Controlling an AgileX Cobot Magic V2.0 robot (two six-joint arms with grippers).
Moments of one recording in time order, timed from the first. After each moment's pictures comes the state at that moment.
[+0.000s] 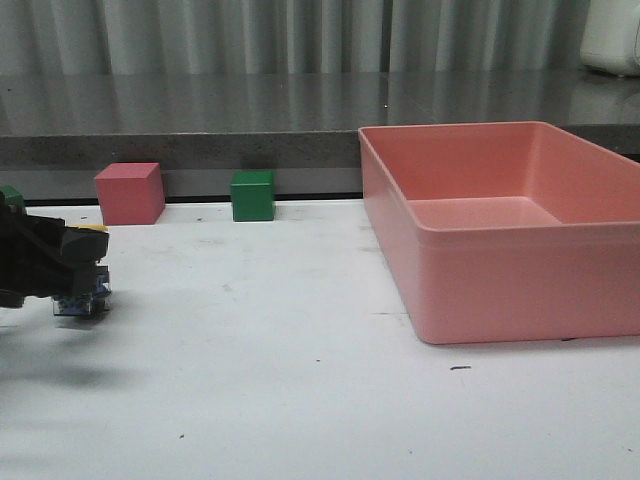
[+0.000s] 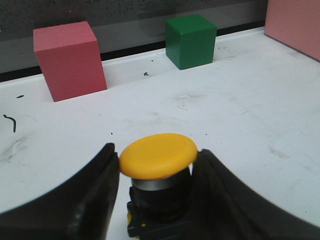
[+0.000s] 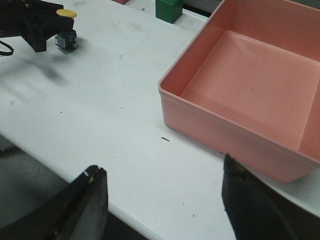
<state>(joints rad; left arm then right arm) -0.17 1.91 -0.44 0.23 -1.14 -0.03 0.60 0.48 -0.70 -0.05 0.84 0.08</state>
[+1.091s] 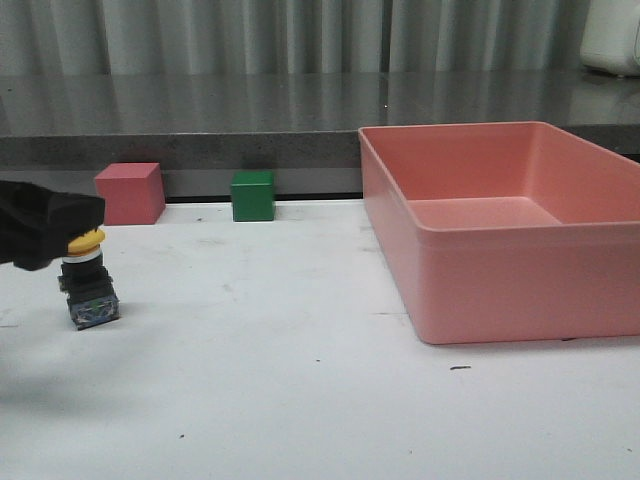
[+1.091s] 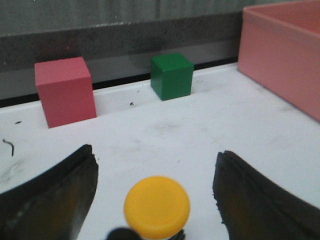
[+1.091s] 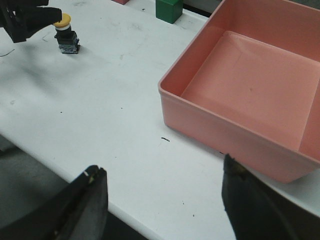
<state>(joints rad) -0.17 1.71 -0.34 0.29 -1.14 -0.13 0.60 0.48 -0.70 -0.05 0.84 0.08</state>
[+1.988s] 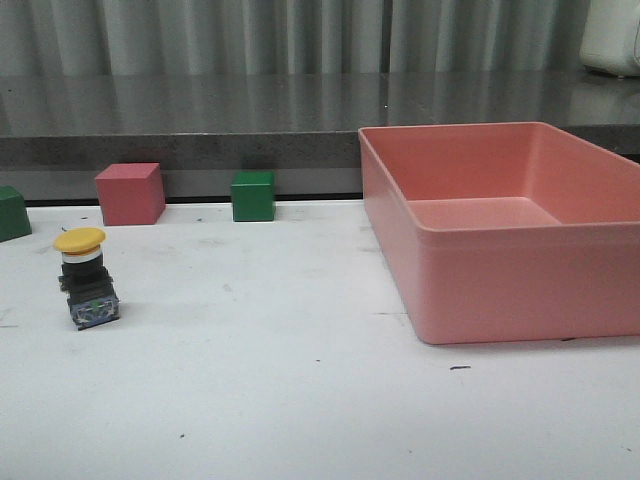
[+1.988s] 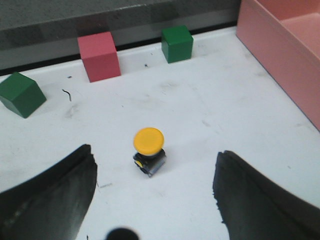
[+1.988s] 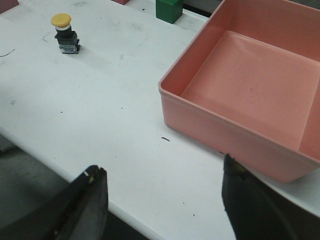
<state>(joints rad) -0.56 0.84 -0.68 0.44 0.53 -0.49 0.60 0.48 -0.70 -0.05 0.84 0.08</state>
